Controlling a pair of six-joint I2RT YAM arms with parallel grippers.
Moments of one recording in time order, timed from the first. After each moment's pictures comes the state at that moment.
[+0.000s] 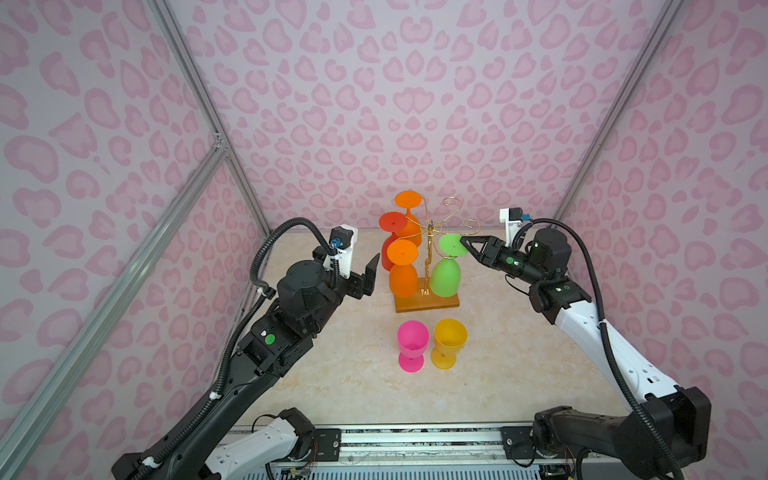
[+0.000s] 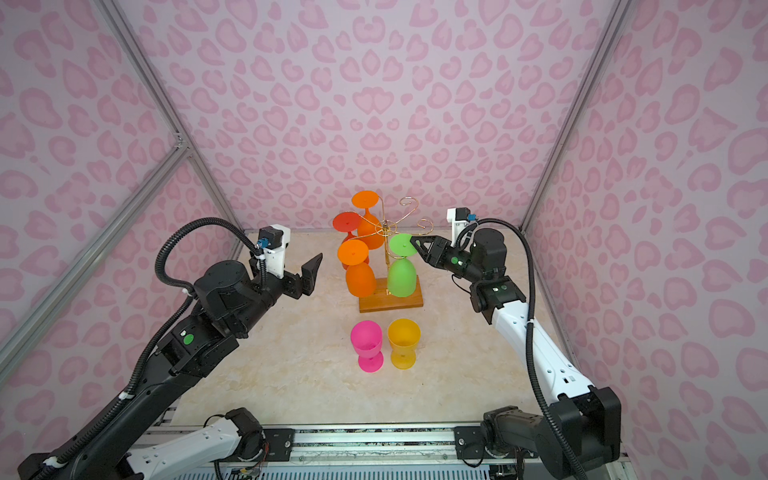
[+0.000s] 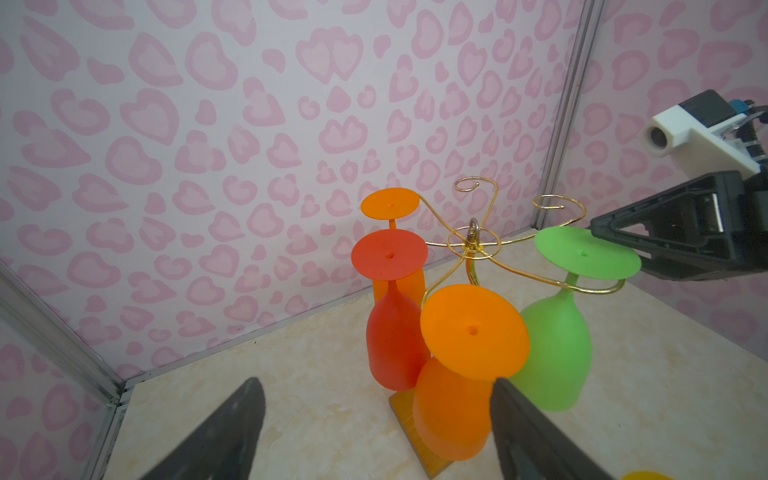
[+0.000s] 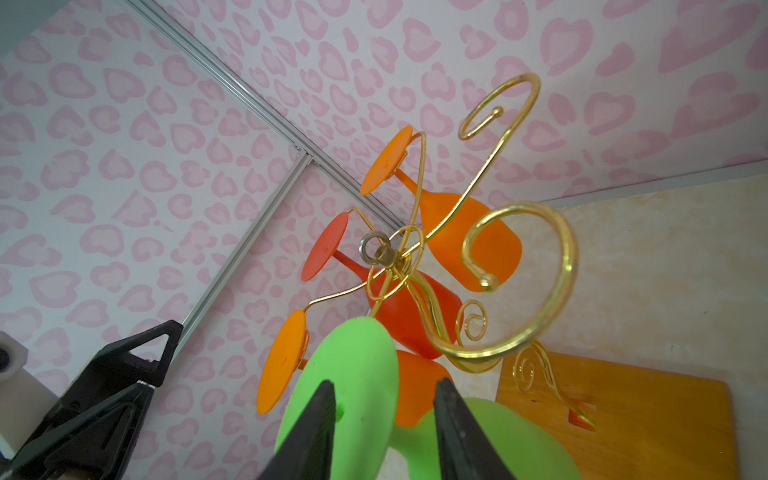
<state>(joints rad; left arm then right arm) -0.68 0.96 1.18 -0.34 -0.28 0.05 0.24 1.27 1.08 0.07 -0.62 0.77</state>
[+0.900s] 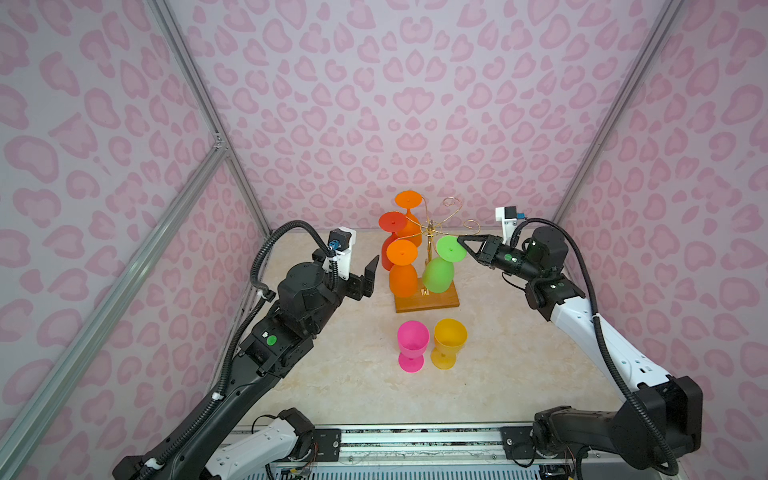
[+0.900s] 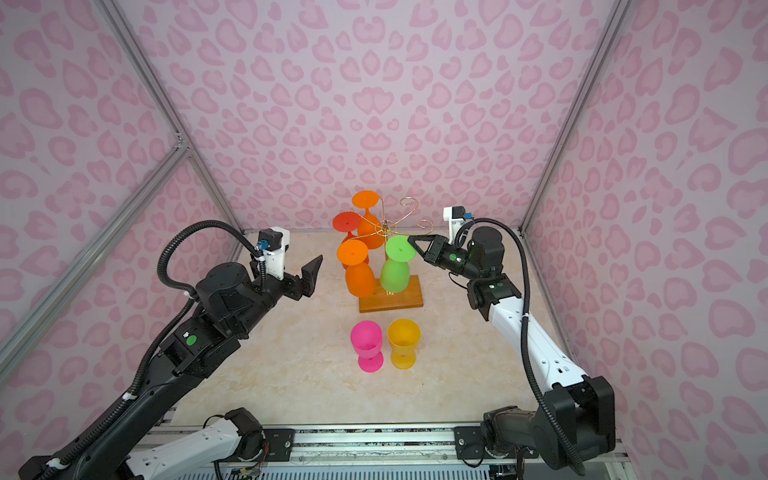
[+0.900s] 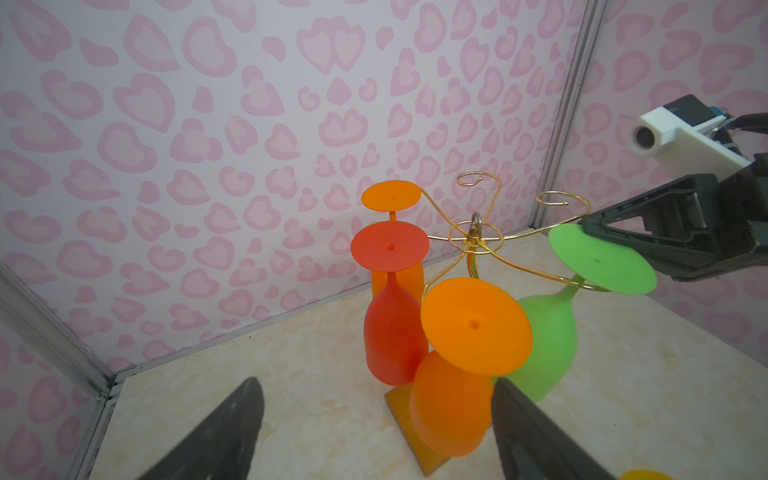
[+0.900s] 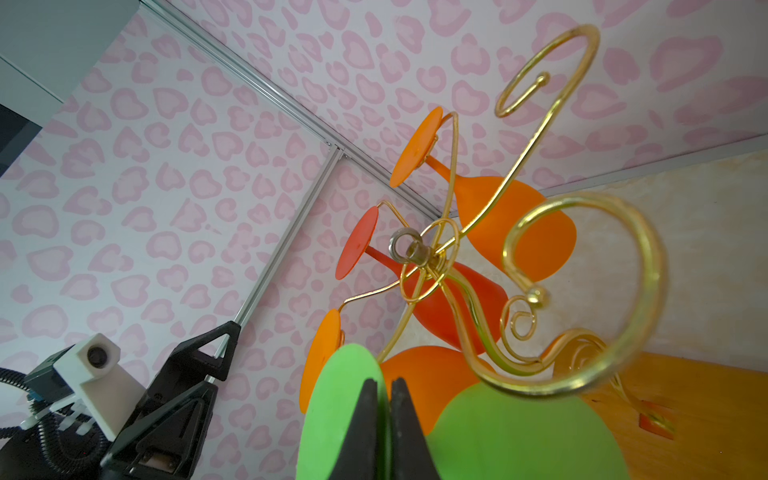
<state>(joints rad) -0.66 0.95 1.15 -0.32 -0.26 0.03 0.24 1.31 1.08 0.19 -0.72 0.92</state>
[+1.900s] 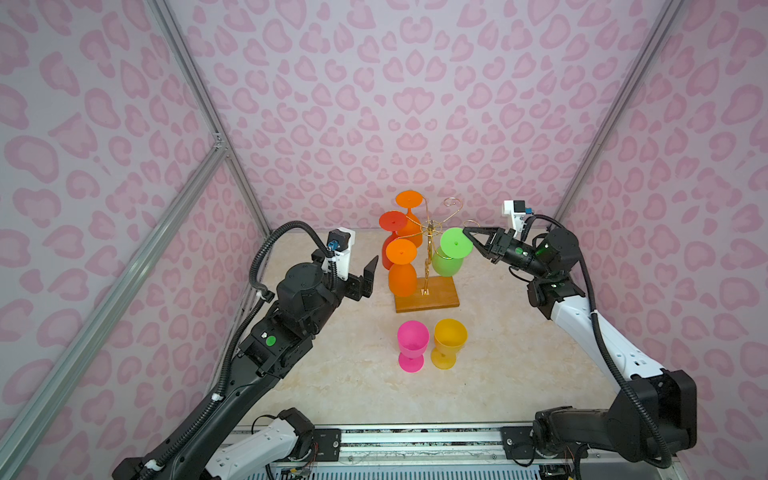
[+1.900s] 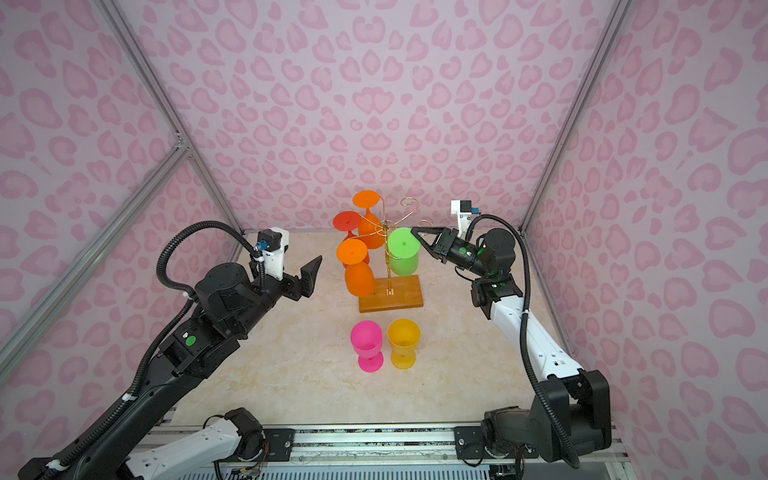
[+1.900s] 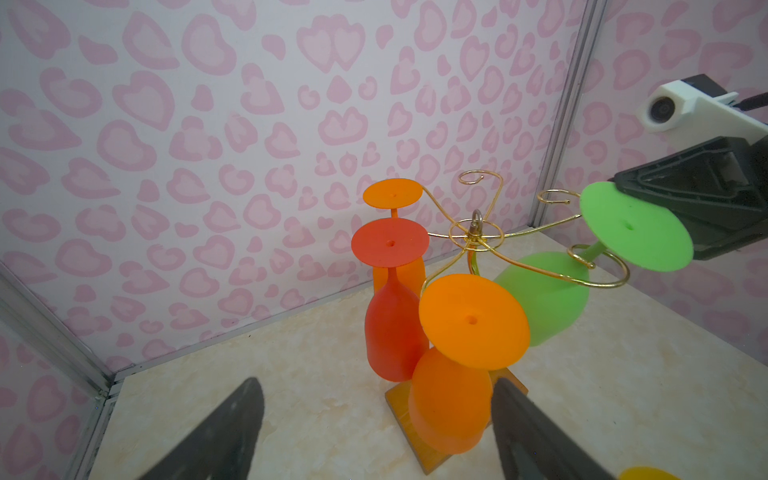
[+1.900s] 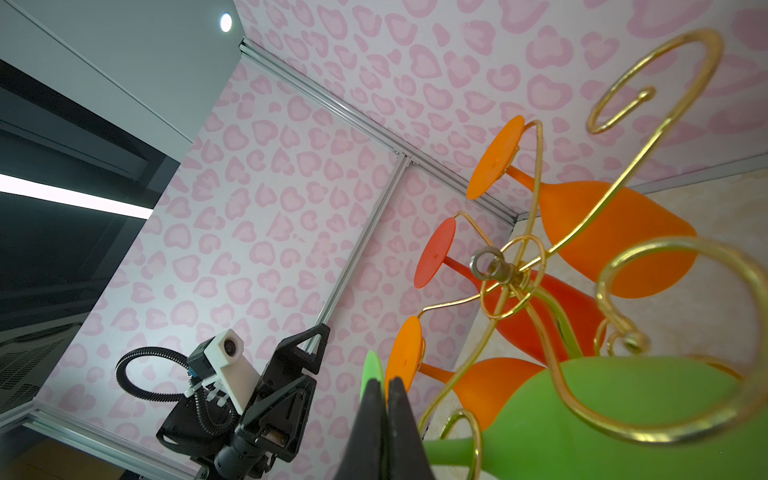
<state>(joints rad) -0.65 0.95 1.14 -0.32 -0.25 0.03 0.18 1.34 1.04 0.50 -0.87 1.22</state>
